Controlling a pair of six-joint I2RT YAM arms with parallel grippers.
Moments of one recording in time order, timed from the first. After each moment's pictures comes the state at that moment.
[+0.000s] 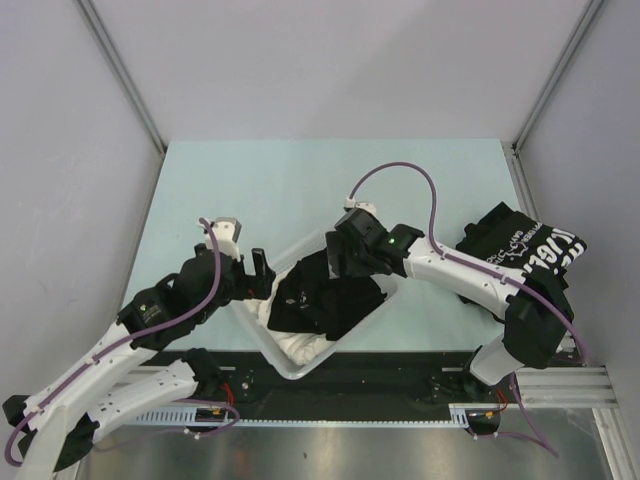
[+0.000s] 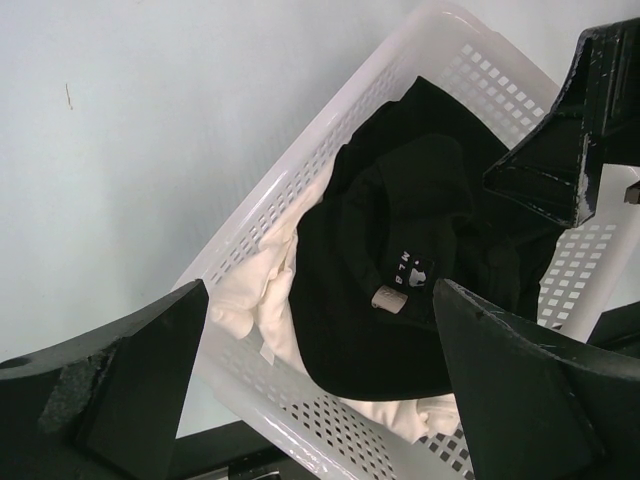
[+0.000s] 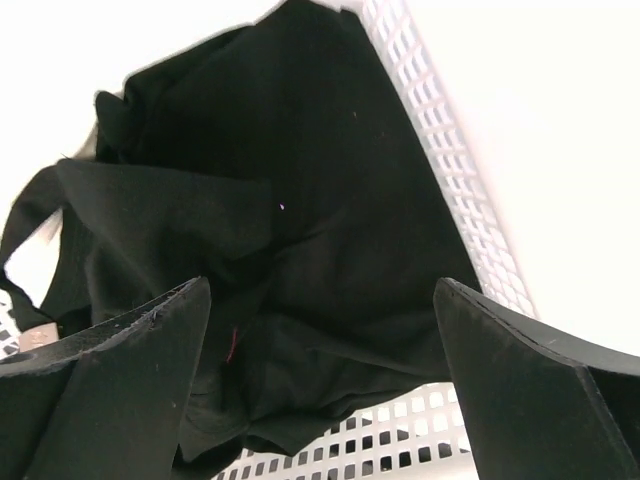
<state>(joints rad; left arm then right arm) -0.84 0.69 0.91 -0.83 -0.42 -0.52 0.88 1.55 1.22 -0.65 0.21 0.66</state>
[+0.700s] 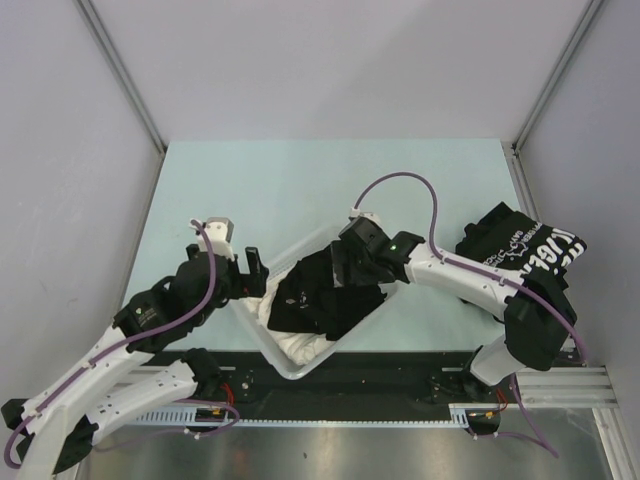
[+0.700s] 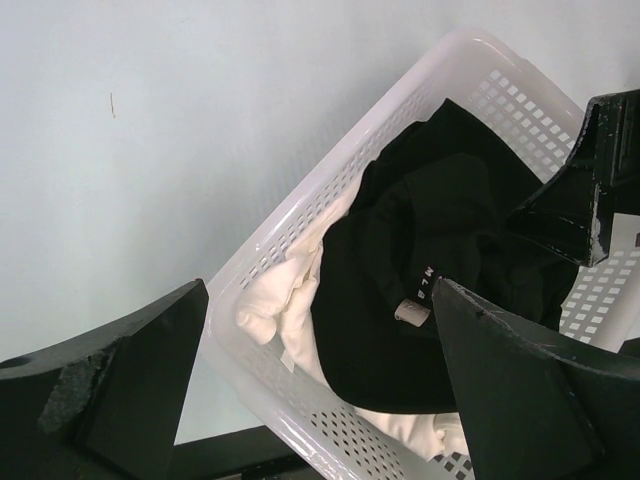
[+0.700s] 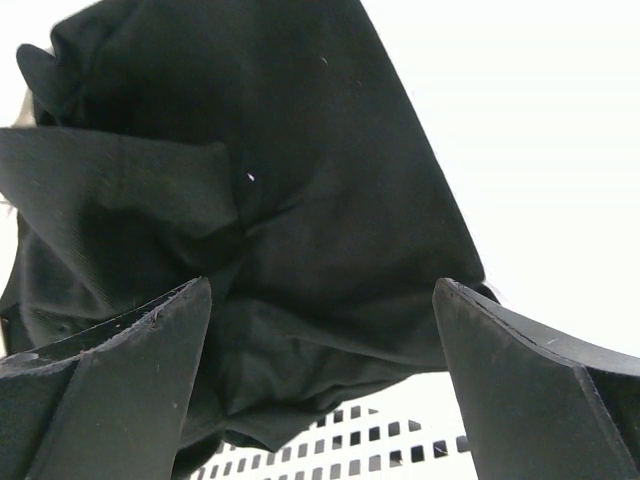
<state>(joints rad) -0.84 0.66 0.91 -0.84 -0.49 -0.52 0.88 1.54 1.14 -0.63 0.17 0.70</state>
